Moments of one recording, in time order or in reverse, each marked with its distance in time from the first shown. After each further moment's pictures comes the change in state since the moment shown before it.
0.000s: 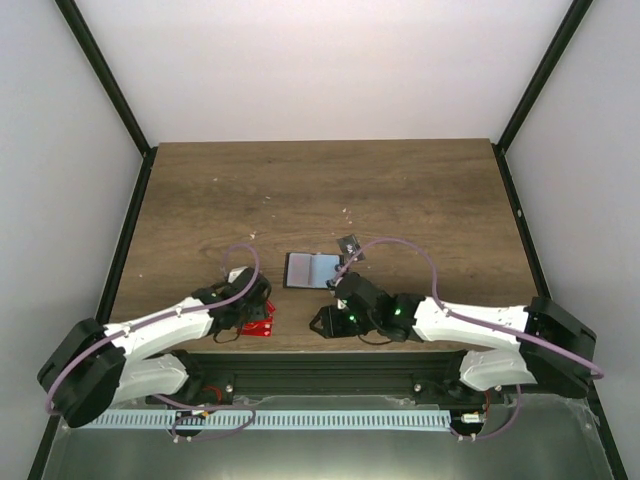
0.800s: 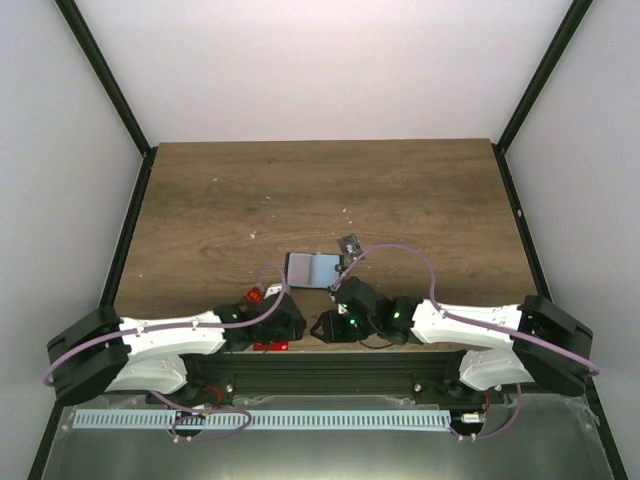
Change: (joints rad) left arm -0.323 0.061 -0.040 0.259 0.154 -0.188; right arm 0.006 0.001 -0.047 0.029 -0.032 0.045
